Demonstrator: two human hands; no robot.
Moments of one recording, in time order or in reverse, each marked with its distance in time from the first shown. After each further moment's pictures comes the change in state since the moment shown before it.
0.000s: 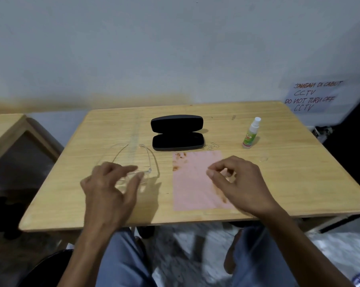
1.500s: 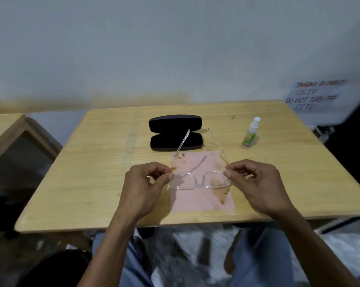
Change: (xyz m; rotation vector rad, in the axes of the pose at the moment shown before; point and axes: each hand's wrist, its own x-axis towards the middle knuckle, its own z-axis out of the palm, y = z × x) left_hand 0.014 0.032 0.049 -0.416 -0.302 -0.184; right_hand -0.001 0.042 -0.018 0.211 0.083 0.102
